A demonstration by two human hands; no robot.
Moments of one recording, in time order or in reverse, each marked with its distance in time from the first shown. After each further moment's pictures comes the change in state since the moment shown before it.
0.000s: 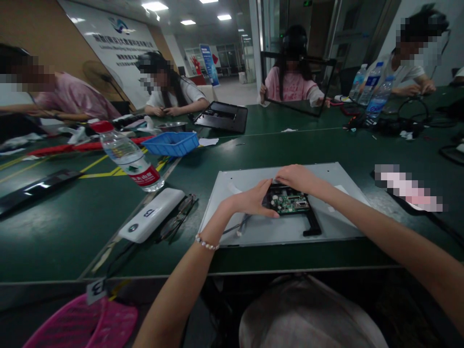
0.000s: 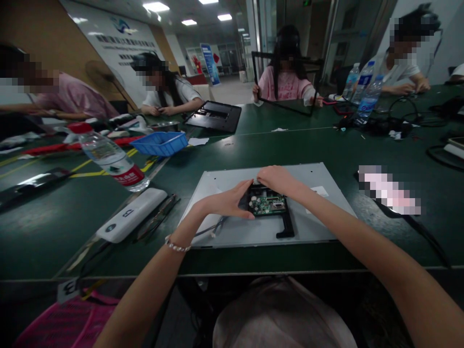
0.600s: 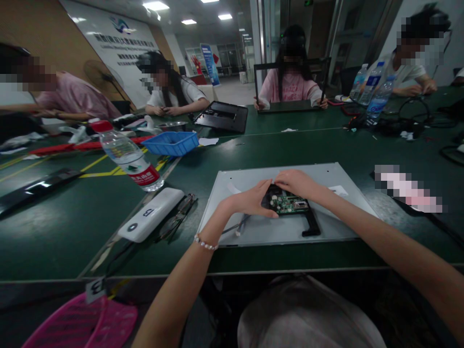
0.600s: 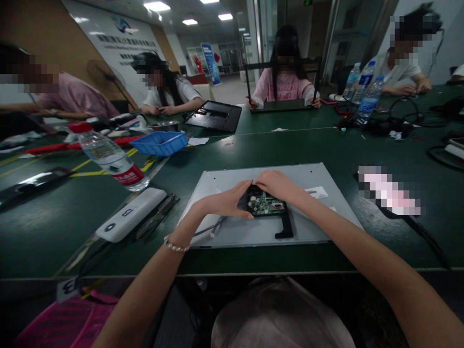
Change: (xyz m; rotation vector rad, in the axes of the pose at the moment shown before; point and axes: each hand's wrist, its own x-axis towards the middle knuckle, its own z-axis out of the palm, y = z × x) left_hand 0.000 0.000 0.000 -0.009 -0.015 -0.024; right_hand -0.009 -0.007 0.005 0.181 0.013 0.015
